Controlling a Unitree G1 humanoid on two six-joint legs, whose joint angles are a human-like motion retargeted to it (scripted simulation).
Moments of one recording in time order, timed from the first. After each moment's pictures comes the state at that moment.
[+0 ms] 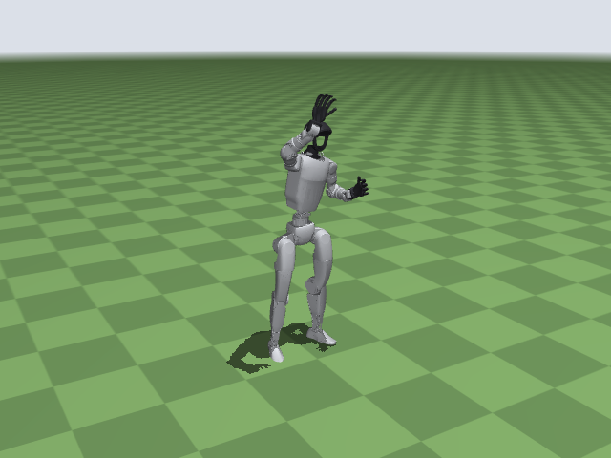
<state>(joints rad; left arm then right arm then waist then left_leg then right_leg) 0.18 0.64 -0.16 -0.46 -0.36 -0.44 0.16 -1.88 -1.31 0.98 0.56 -0.51 0.14 -0.76 0.17 -0.22 0.05 0.06 0.06 0.28 -0.06 -0.09 -0.22 0.00 -0.17 -0.33 0.11 -0.05 0.26</state>
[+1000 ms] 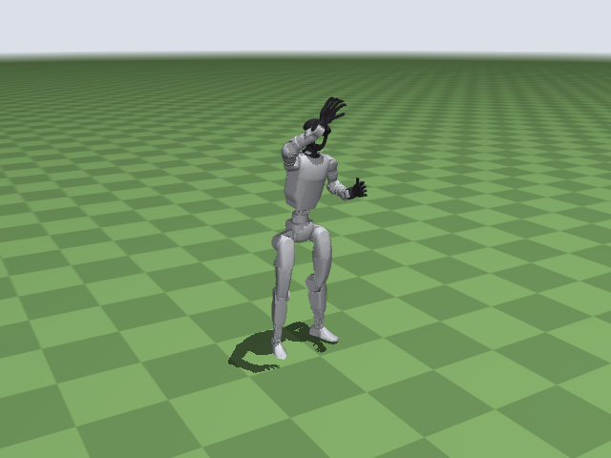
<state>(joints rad) 0.16 0.61 -0.21 -0.42 -0.29 -0.45 0.23 -2.16 -1.18 1.30 0.62 -0.50 0.10 -0.66 0.11 -0.13 0.08 0.02 0.10 0.26 -0.08 -0.06 -0.23 -0.03 -0.12 -0.36 0.08 -0.03 0.26</state>
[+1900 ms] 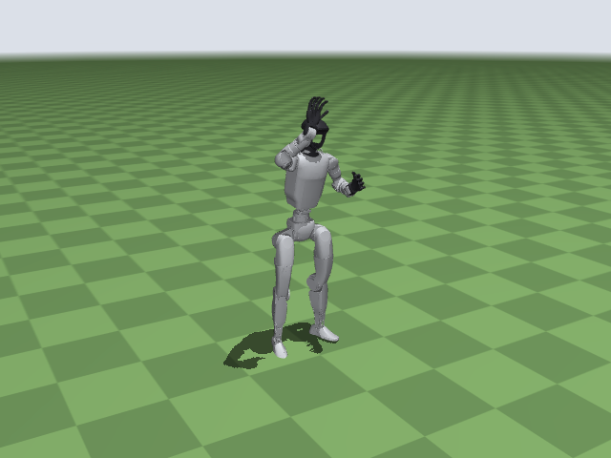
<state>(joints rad) 0.09 0.68 -0.22 -0.46 -0.18 -0.48 0.29 -1.73 -1.21 0.66 0.20 -0.68 0.21 -0.82 0.15 -0.10 0.06 0.04 0.11 0.34 -0.07 -0.08 -0.23 -0.07 -0.11 -0.27 0.10 -0.02 0.26</state>
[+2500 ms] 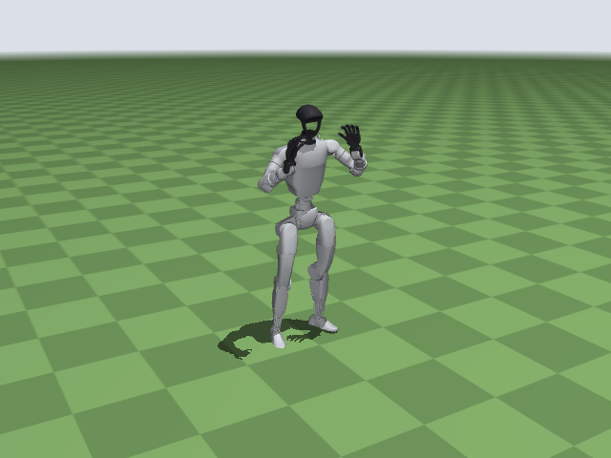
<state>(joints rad) -0.62 0.76 -0.10 -0.44 0.50 -0.33 0.70 -0.32 -0.76 -0.13 -0.48 -0.69 -0.10 -0.83 0.01 -0.01 0.09 0.06 0.03 0.33 -0.08 -0.08 -0.20 -0.05 -0.19 -0.27 0.13 -0.04 0.25</state>
